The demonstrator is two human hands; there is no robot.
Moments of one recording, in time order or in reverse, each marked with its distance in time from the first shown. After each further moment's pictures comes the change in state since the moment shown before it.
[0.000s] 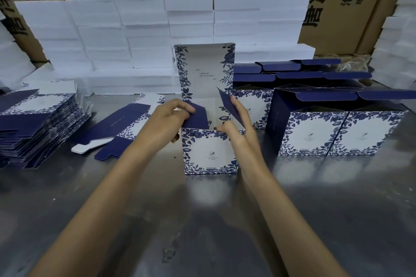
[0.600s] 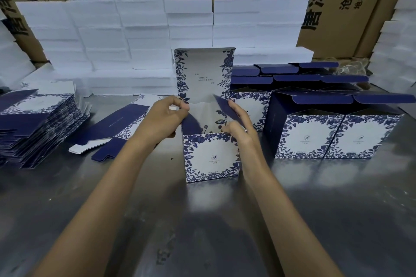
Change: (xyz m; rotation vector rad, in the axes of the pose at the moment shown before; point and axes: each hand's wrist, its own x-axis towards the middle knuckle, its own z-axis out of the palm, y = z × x) left_hand 0.023 -0.008 0.000 -0.042 -0.004 -0.031; right_hand 0.008 -0.001 -0.013 -0.017 -0.042 0.033
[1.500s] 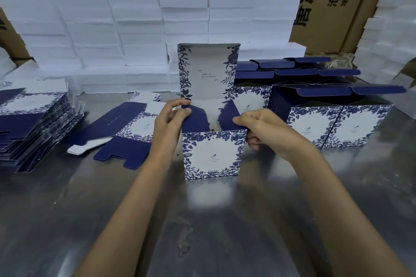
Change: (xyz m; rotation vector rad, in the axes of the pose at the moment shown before) left_hand -0.022 -0.033 0.016 -0.562 0.074 0.068; right_hand 0.013 -0.036 -0.026 -0.382 -0.217 0.206
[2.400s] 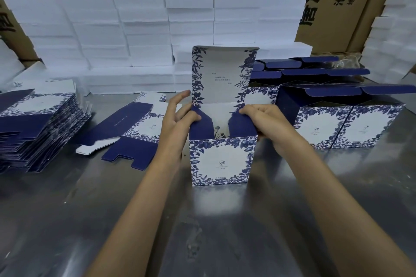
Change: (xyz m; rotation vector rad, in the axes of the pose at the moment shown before) left_hand -0.004 0.008 0.001 -0.074 -0.013 -0.042; right_hand 0.024 0.001 0.013 0.081 0.248 0.017
